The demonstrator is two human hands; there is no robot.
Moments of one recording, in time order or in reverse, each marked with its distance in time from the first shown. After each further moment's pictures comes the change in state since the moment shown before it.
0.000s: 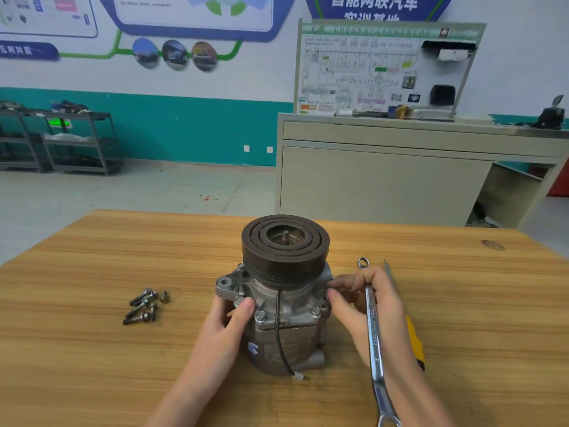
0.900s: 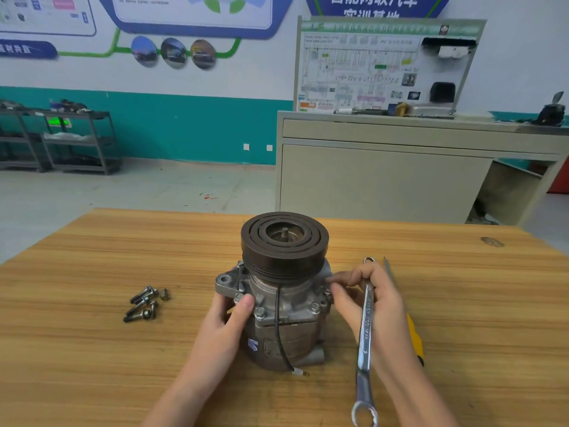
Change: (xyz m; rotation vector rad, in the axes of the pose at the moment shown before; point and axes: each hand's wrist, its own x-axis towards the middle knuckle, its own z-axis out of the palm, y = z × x) left_hand -0.002 0.006 0.003 0.021 0.031 -0.014; right_hand 0.001 0.003 -0.002 0.041 -0.025 0.000
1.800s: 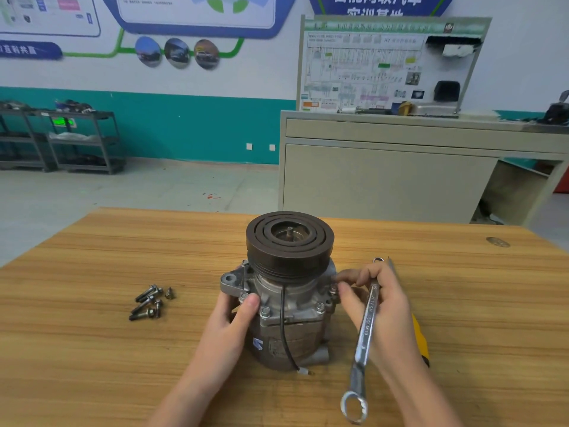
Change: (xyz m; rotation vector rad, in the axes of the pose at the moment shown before) left_hand -0.001 0.001 -0.001 0.019 -0.030 0.012; right_hand -0.002 -0.001 0.000 -0.002 0.007 -0.018
